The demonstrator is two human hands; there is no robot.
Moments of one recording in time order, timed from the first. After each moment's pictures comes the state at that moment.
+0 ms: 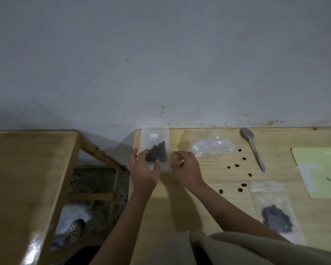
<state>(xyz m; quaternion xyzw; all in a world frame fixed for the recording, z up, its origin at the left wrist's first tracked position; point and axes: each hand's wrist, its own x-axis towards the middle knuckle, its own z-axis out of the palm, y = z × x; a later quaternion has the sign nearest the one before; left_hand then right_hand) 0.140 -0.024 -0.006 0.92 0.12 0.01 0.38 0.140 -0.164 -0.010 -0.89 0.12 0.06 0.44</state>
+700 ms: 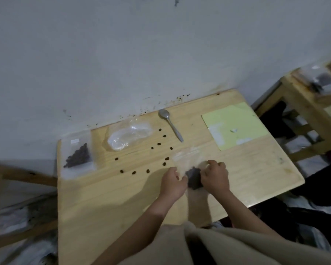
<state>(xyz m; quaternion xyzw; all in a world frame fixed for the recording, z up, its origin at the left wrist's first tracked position) 0.003 -0.282 0.000 0.85 0.02 -0.34 0.39 -0.047 -0.413 -0.028 -0.86 0.42 0.10 0.27</state>
